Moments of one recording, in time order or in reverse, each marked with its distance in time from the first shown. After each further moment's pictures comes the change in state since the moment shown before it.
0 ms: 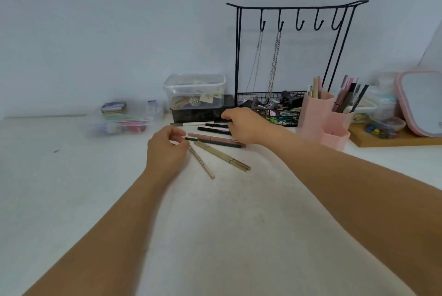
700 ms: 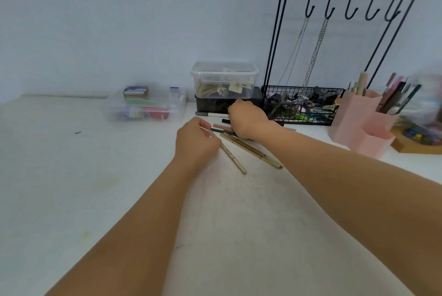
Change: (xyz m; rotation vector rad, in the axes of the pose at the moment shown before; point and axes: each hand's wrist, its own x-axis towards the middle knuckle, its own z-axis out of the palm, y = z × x) left_hand 0.009 -0.013 -0.001 0.048 -0.123 -0.083; right_hand 0.048 -0.055 0.039 -0.286 0.033 0.022
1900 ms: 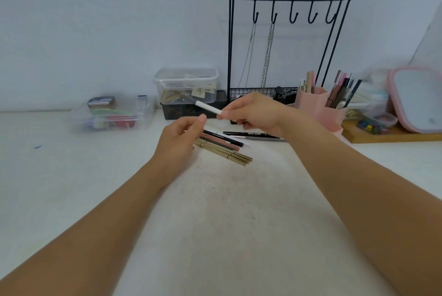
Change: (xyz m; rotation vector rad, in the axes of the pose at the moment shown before) left_hand -0.033 0.042 0.017 -0.402 -0.173 0.100; right_hand -0.088 0.079 -0.066 1.059 -0.145 0.158
